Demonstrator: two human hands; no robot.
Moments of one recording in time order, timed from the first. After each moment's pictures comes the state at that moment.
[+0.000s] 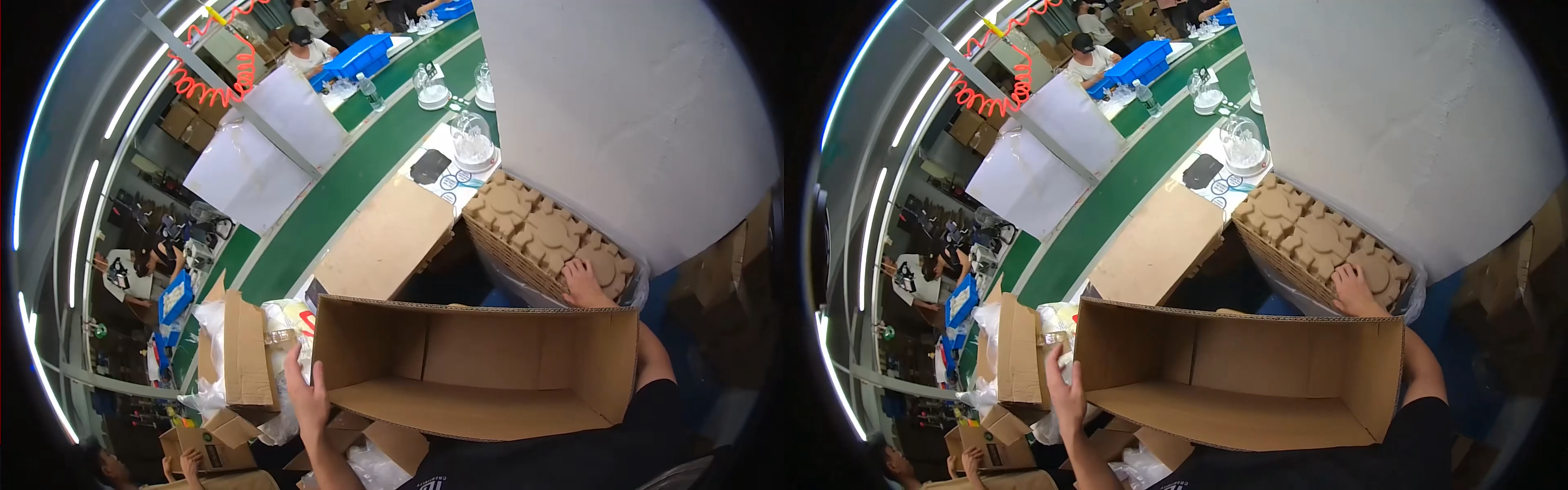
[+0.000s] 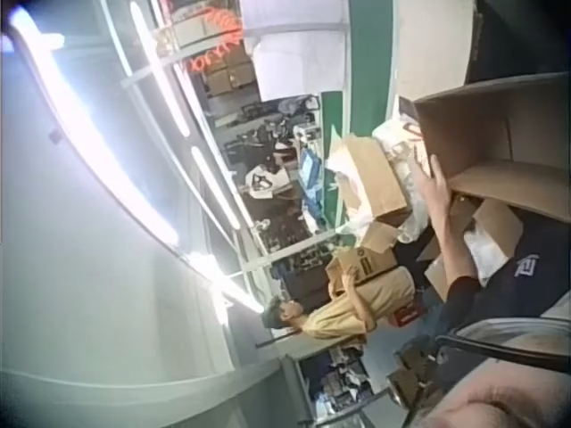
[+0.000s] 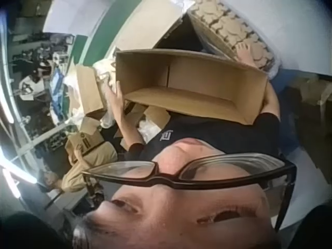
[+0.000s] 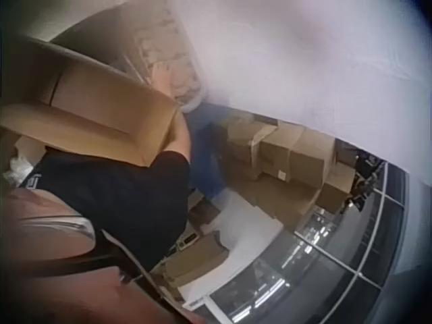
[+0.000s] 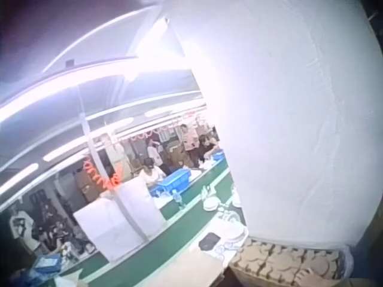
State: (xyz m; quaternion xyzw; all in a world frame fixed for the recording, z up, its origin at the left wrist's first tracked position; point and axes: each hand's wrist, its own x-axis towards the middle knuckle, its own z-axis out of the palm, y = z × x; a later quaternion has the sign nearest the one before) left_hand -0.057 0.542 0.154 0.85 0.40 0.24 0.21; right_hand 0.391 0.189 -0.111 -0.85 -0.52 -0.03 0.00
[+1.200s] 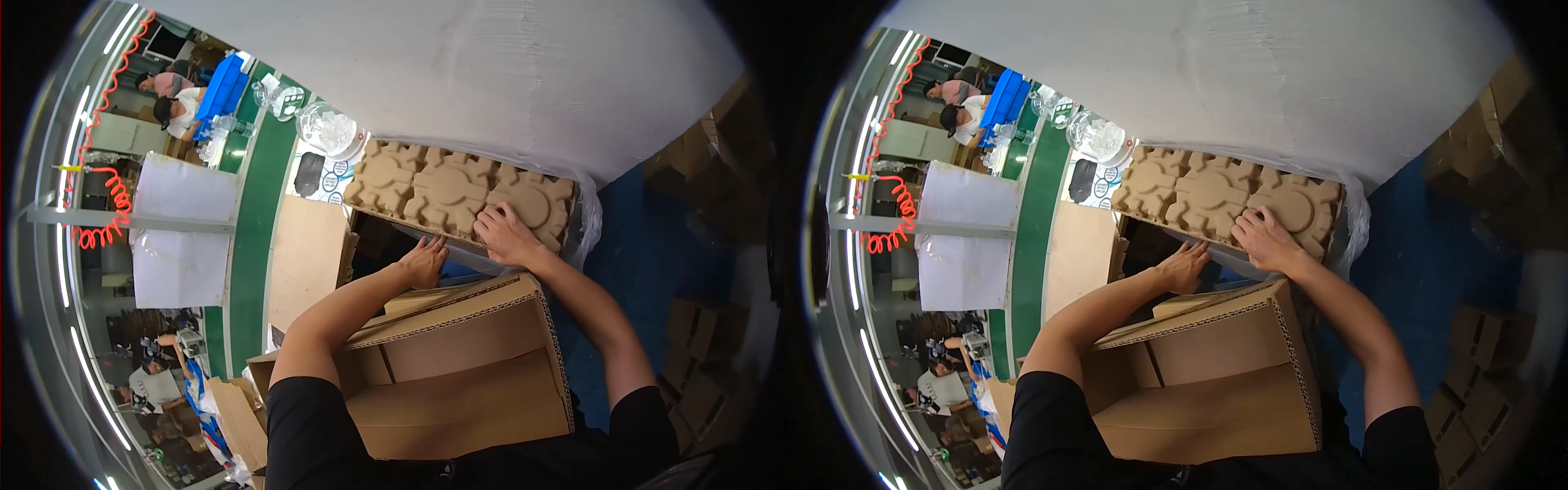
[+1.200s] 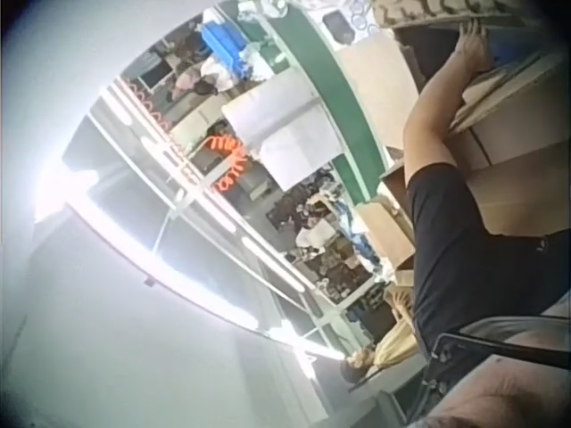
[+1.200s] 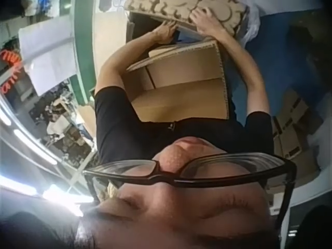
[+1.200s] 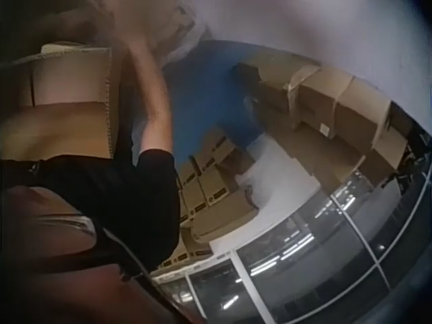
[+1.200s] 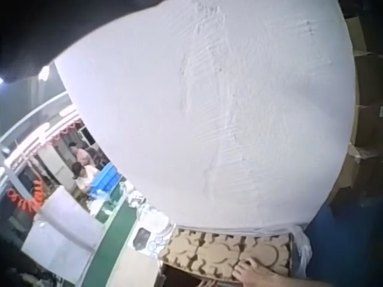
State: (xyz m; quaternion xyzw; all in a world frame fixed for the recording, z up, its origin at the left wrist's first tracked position) left_hand 0.333 0.438 -0.053 0.88 -0.31 -0.35 0.00; right_hand 0.377 0.186 -0.055 -0.87 -0.47 -0.05 0.13
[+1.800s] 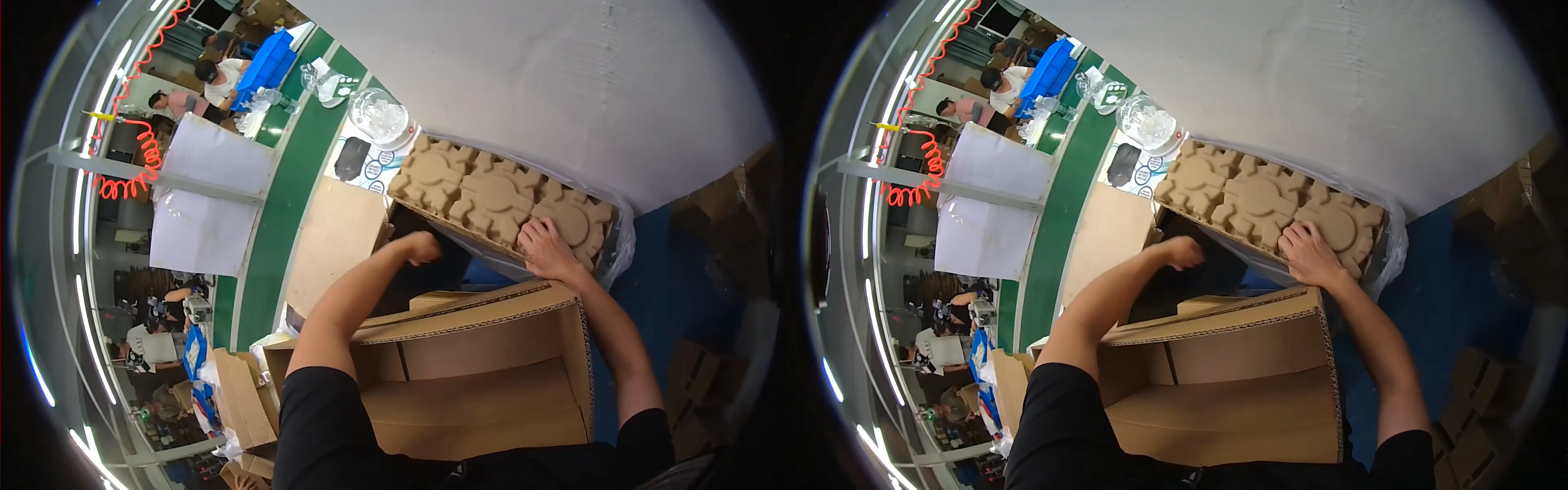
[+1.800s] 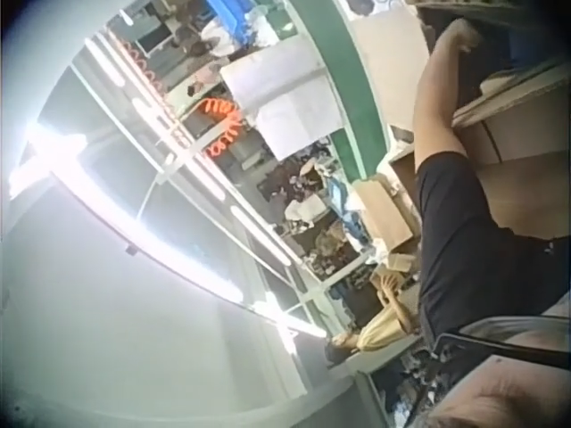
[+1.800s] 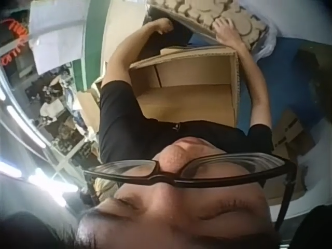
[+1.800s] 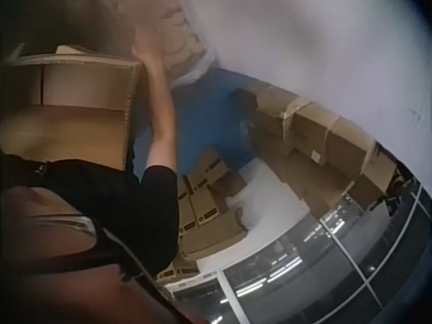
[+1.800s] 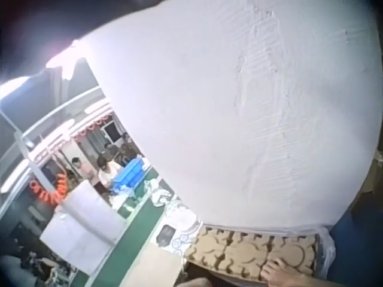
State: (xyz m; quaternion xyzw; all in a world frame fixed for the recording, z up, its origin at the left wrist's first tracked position) left_hand 0.364 0.552 -0.078 0.80 0.09 -0.53 0.25; right_hand 0.382 0.188 -0.053 -0.86 -0.48 -0.03 0.18
